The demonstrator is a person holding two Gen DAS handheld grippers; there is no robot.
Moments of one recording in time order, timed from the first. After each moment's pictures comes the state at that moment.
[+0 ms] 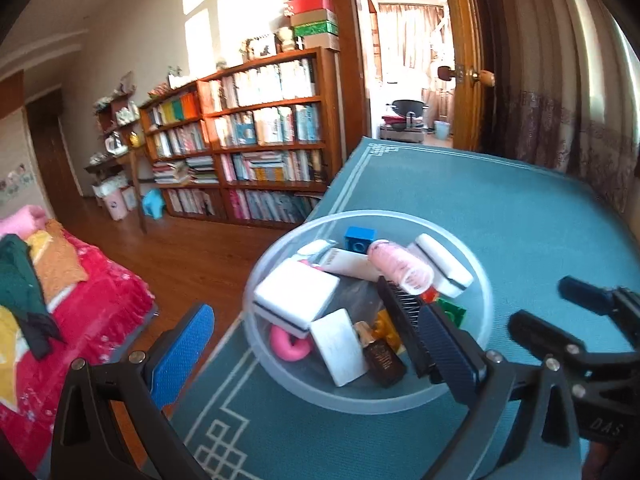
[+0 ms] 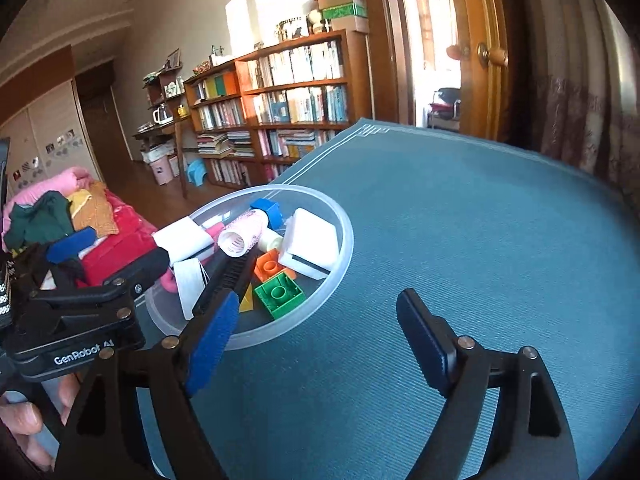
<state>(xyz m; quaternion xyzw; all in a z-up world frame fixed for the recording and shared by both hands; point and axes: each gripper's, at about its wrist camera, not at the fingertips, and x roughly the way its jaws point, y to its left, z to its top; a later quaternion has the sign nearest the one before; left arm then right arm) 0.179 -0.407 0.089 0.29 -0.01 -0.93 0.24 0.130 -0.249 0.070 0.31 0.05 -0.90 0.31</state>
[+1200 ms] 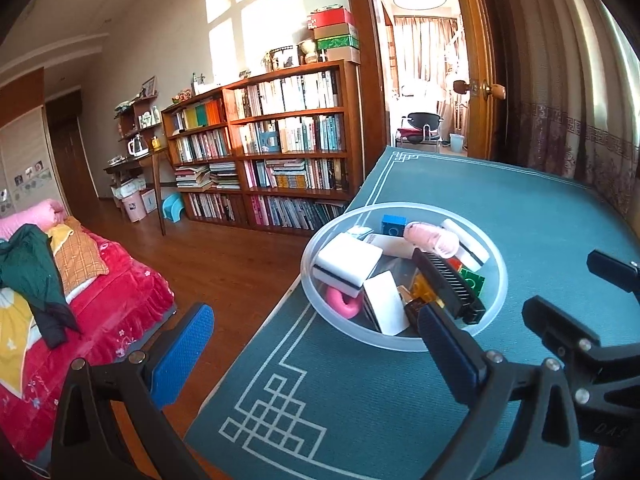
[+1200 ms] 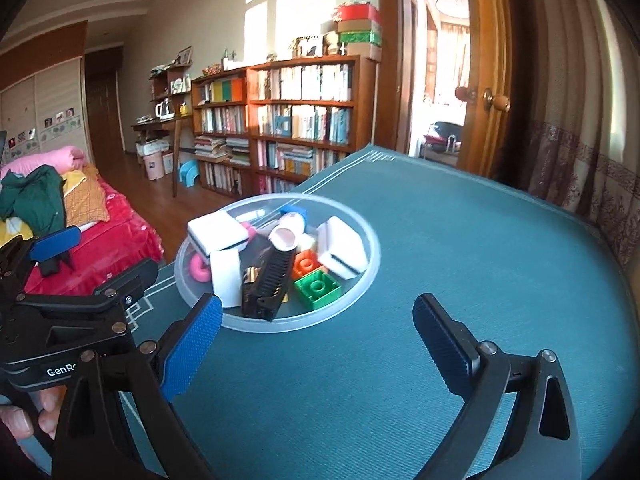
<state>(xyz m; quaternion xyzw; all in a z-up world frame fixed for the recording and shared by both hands) 0.238 -0.428 0.083 0.27 0.02 -0.93 0.24 0.182 -0.276 0.078 0.27 0.10 -0.91 0.31</state>
